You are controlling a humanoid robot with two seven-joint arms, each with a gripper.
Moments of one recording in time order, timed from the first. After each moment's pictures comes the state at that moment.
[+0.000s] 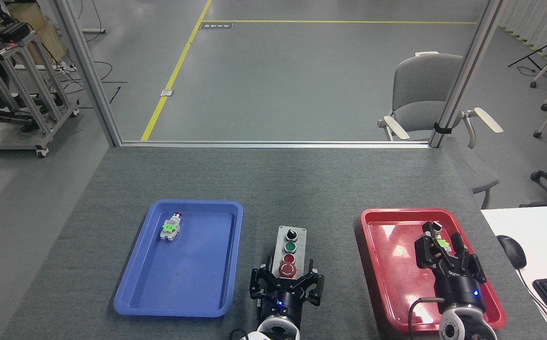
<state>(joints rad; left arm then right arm) -0.45 -0.14 -0.95 -0.99 -0.90 0.68 0.26 -0.12 -0.04 -0.22 -1.36 1.08 -0.16 -0.08</state>
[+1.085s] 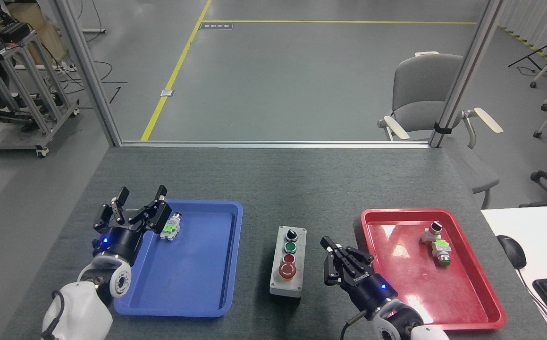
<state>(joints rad) -0.39 0.28 -0.16 -1.13 -1.02 -0.13 0.24 -0.23 -0.09 0.26 -1.20 1.11 -0.41 -0.07</state>
